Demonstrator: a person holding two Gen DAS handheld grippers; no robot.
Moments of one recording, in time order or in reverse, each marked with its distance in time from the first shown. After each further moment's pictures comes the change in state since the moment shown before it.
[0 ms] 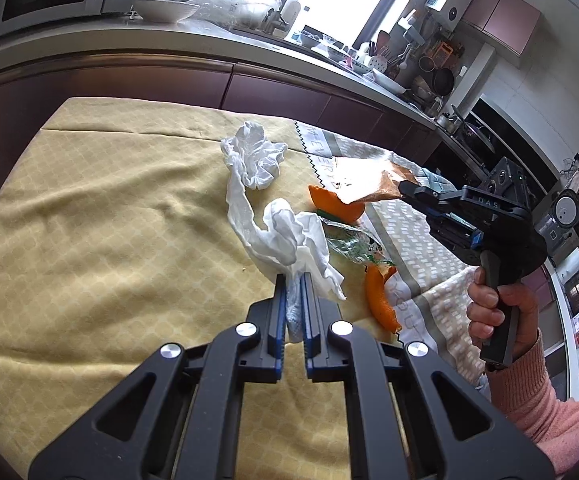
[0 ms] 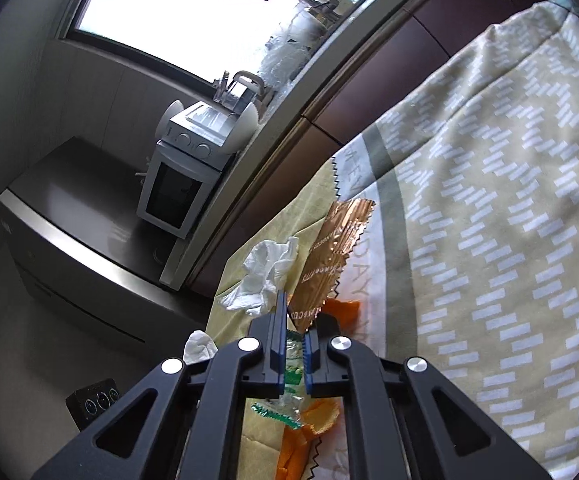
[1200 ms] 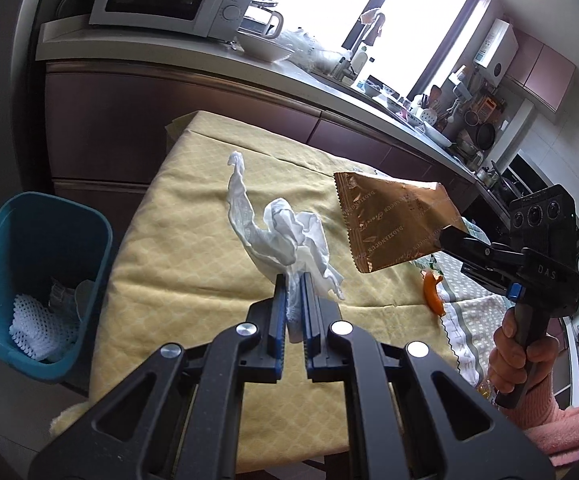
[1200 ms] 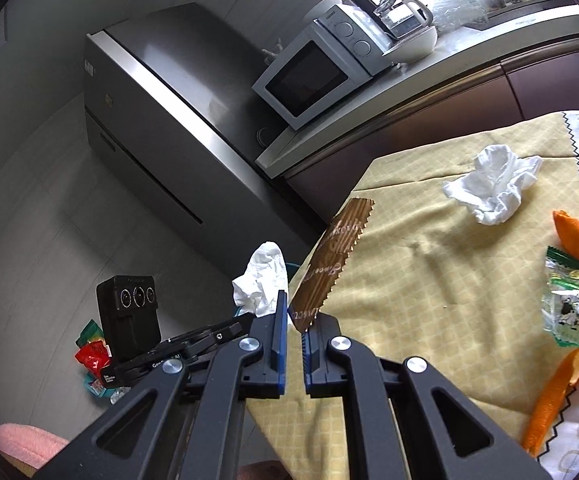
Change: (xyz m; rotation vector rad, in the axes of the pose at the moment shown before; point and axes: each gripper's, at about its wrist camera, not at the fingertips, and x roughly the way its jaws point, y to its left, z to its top) left arm -0.128 0.091 -0.042 -0.148 -0.144 0.141; right arm 0.073 0.152 -0.096 -0.357 0.281 0.233
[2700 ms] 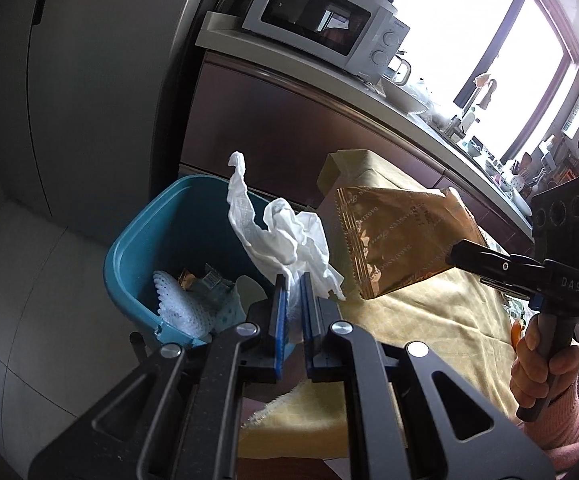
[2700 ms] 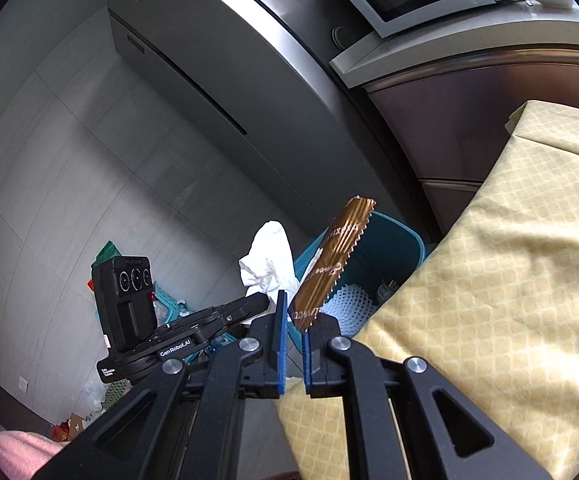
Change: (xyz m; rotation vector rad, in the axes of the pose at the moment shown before) left arm -0.084 0.142 -0.016 -0.232 -0.112 0.277; right arm 0.194 0.071 0.013 -0.142 0.323 0.135
